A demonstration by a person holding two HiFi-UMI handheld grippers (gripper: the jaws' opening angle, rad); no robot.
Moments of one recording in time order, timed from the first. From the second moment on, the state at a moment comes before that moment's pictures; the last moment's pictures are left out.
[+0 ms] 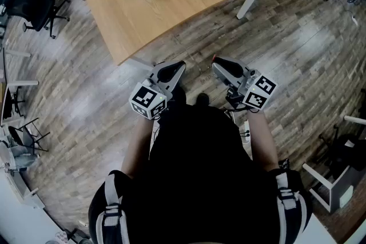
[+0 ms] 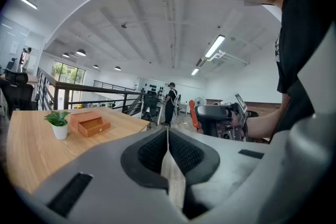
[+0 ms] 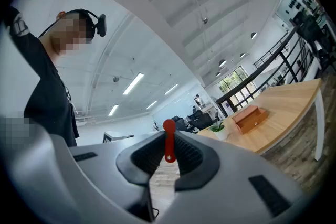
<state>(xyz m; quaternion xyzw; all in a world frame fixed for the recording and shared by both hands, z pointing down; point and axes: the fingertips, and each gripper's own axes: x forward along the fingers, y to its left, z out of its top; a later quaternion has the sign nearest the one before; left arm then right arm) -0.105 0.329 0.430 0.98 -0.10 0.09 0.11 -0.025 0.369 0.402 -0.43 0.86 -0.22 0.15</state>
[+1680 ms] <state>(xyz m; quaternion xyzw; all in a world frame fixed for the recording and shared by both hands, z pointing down) -0.121 0.267 0.429 0.98 -0.10 0.09 0.12 -0.044 0.310 0.403 -0.43 0.86 -0.23 0.14</state>
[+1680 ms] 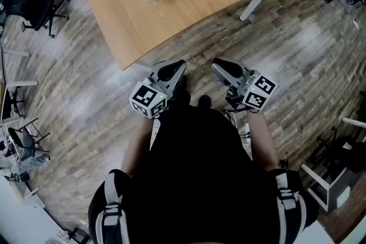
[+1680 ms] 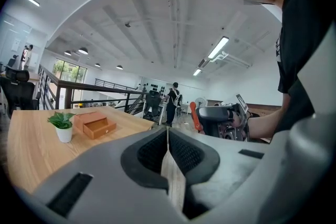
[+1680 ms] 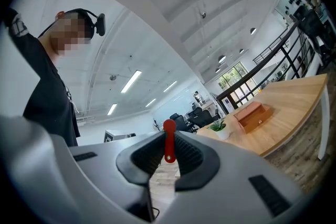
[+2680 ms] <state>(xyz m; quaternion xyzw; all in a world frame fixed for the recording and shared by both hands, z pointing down) -0.086 0.150 0.428 0.99 -0.01 0.10 0.12 -0.031 0.204 0.415 -0.49 0.83 -0.24 0.13</state>
